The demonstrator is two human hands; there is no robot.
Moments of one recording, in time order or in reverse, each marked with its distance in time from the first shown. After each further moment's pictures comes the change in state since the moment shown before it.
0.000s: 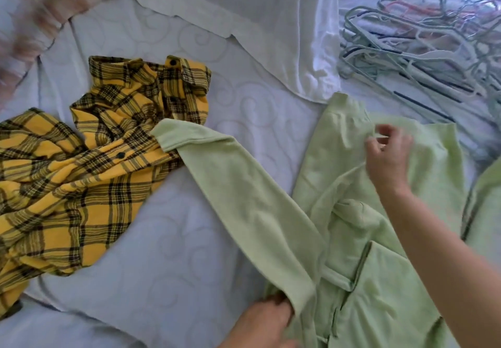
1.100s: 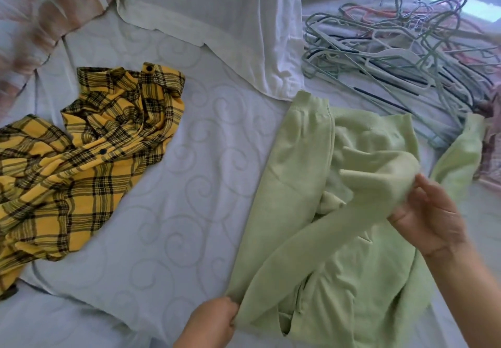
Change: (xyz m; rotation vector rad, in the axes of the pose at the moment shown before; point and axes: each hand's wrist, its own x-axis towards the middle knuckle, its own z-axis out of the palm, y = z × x) left_hand 0.006 -0.030 0.055 0.360 0.147 -0.515; right_hand -0.051 0.091 -0.138 1.304 -0.727 0.518
